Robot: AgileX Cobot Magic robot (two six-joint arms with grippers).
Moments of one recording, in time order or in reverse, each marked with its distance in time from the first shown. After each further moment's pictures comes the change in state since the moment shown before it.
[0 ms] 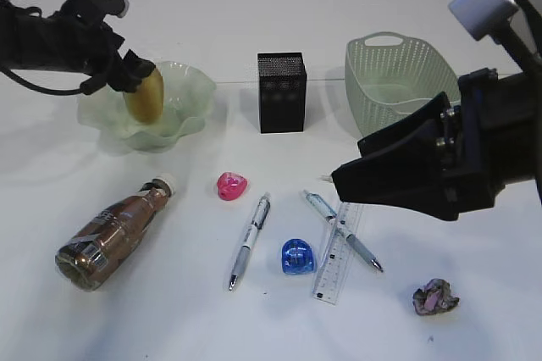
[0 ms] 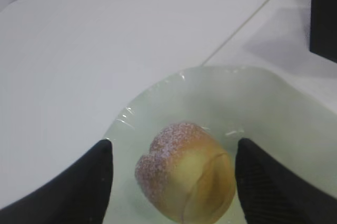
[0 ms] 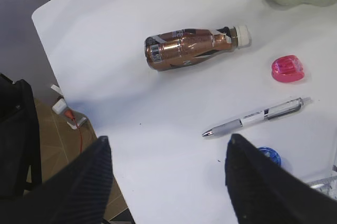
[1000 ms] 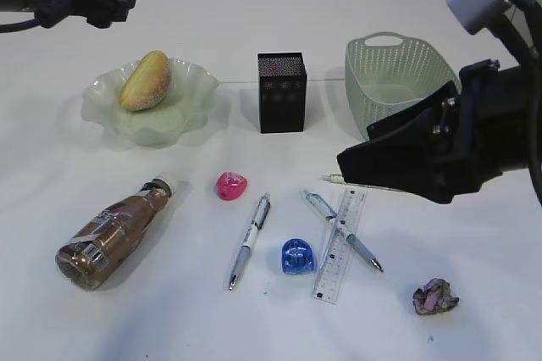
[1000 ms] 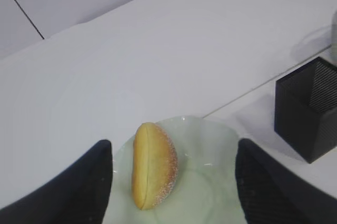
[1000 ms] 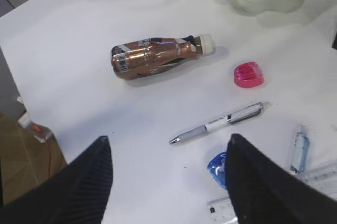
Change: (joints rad) left arm -0.166 -0.418 0.205 -0.016 -0.244 -0.290; right arm 0.000 0.000 0.000 -0.002 -0.080 0.000
